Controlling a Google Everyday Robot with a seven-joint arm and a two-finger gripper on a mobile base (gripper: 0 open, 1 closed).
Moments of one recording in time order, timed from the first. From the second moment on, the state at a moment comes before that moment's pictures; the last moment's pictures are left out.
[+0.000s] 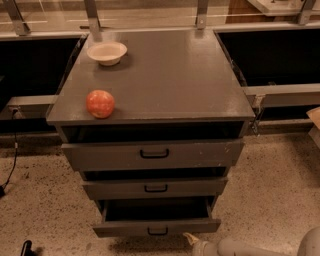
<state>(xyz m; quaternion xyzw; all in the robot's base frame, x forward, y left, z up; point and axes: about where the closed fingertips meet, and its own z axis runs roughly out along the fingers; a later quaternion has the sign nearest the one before) 0.411 -0.116 0.161 -0.59 0.72 0.17 0.33</state>
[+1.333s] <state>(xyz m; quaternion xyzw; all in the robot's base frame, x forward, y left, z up) 0.469 -0.111 0.142 -0.58 0.72 0.16 0.35</state>
